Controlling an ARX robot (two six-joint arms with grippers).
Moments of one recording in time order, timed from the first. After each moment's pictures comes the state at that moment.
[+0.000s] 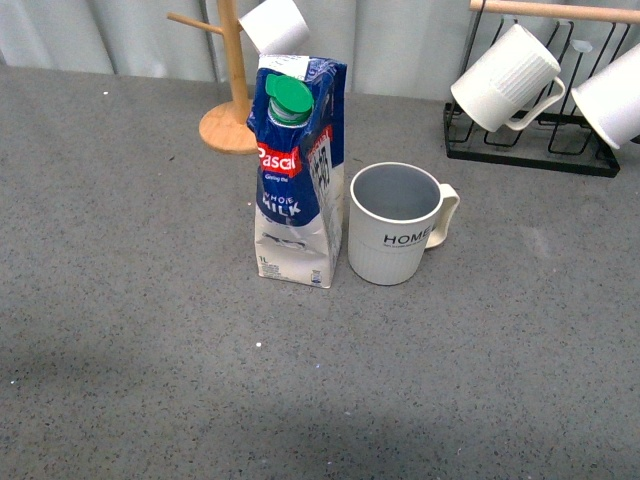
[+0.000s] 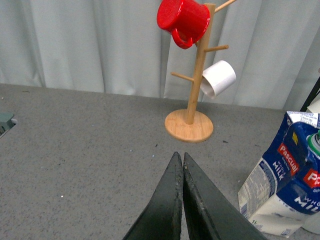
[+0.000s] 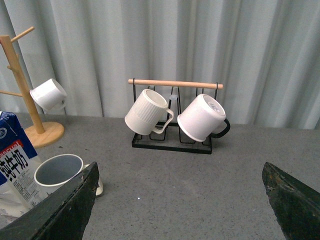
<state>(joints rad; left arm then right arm) -0.15 1.10 0.09 0.99 -0.15 -0.01 0.00 0.00 0.01 0.00 0.00 0.00</state>
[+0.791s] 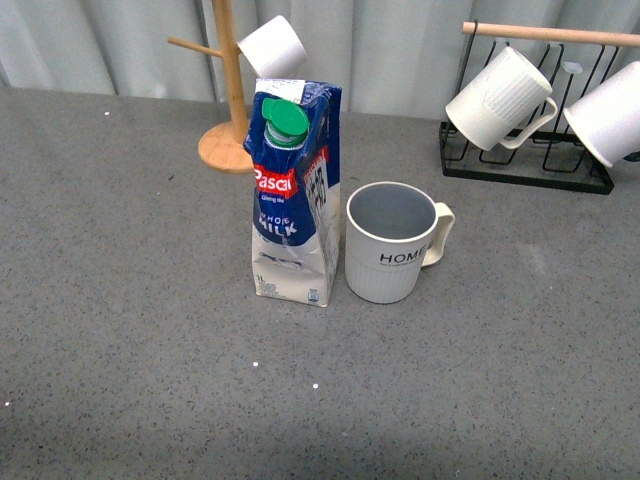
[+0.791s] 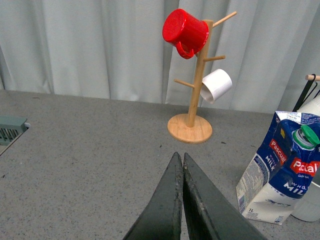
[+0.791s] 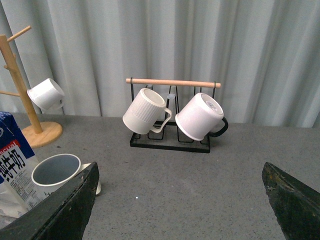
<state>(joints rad) 0.00 0.57 0.02 0.56 0.00 -0.01 0.00 0.00 0.01 0.00 0.00 0.00</state>
